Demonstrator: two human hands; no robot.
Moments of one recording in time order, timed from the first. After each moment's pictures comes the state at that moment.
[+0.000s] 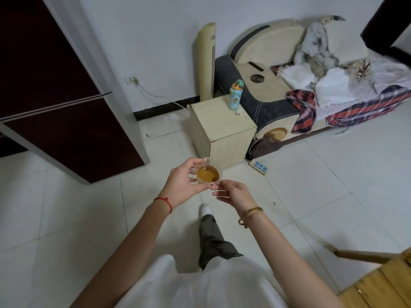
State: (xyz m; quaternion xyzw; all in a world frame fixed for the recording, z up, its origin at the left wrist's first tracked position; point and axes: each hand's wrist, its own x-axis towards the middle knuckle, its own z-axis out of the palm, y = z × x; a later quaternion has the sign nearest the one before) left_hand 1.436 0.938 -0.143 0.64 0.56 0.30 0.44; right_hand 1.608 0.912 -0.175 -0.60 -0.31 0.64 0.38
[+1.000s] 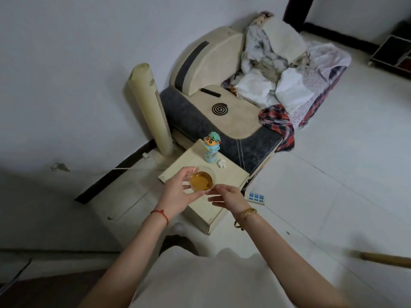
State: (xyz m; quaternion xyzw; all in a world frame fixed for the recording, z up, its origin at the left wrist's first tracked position) left_hand 1.476 1.488 -0.168 0.73 0.42 0.19 0.51; right_hand 1.629 1.404 -0.195 -0.66 -0.18 0.57 0.45
